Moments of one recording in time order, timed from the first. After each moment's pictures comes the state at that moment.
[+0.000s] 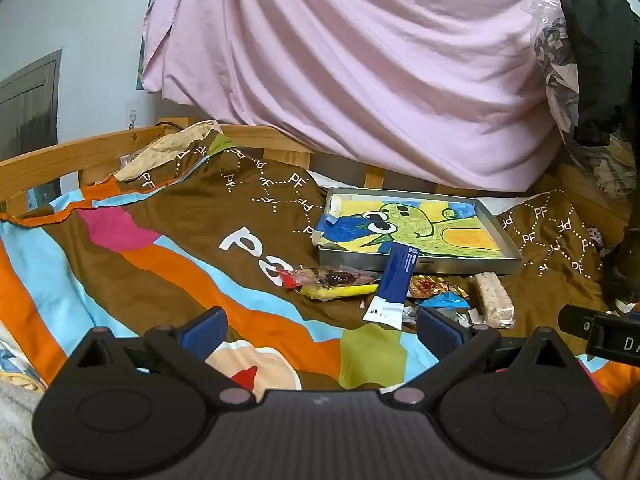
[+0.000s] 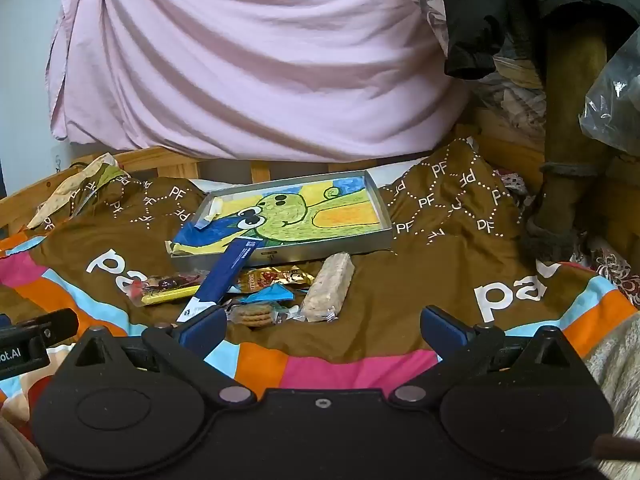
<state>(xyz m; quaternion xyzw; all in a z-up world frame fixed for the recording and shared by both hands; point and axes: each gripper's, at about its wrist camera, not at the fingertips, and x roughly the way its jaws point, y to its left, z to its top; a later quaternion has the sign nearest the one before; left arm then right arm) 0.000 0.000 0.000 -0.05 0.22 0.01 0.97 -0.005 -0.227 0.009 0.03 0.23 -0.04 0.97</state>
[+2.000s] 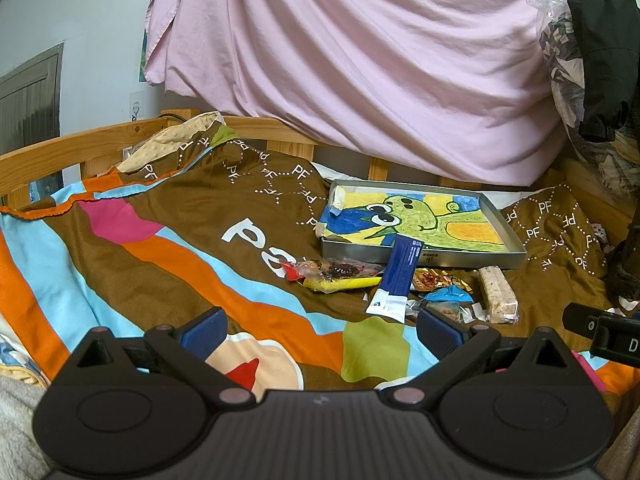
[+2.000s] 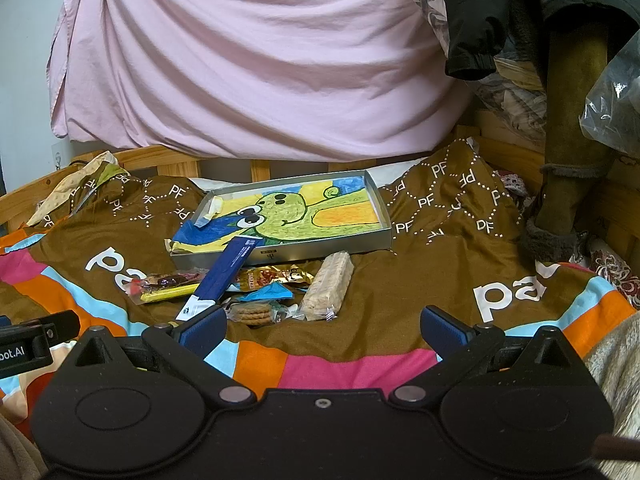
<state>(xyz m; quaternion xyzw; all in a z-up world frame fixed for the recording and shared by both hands) 0.002 0.001 -0.004 -0.06 0.23 0.02 0.97 -0.005 -0.226 0.007 0.03 0.23 -0.04 0.97</state>
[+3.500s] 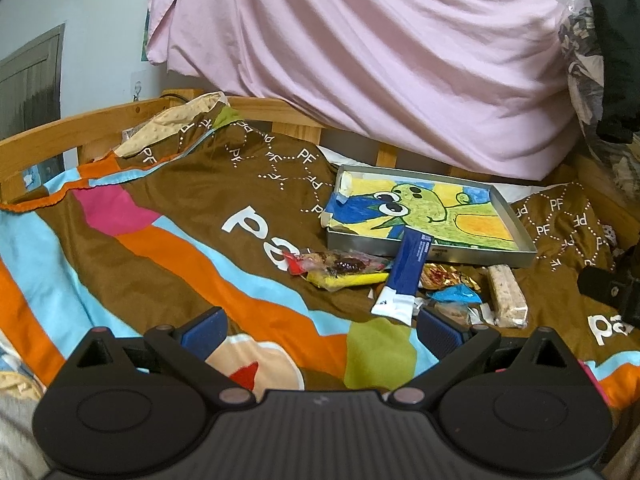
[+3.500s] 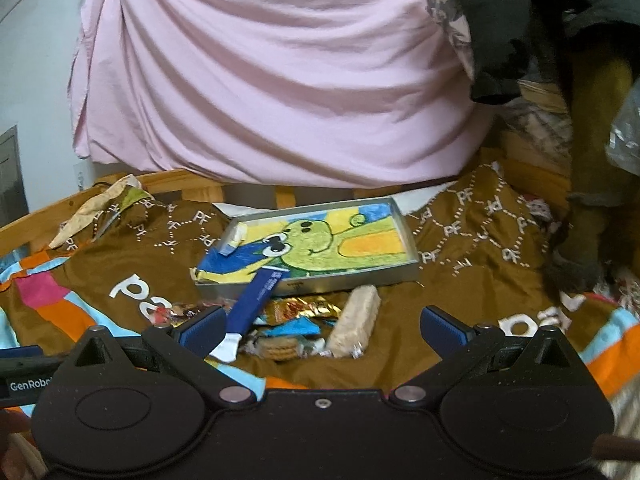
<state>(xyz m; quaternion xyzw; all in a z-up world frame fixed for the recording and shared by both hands) 0.028 0.007 -0.002 -0.07 0.27 0.02 0.96 0.016 -0.228 0.031 0.03 0.21 0.01 0.98</state>
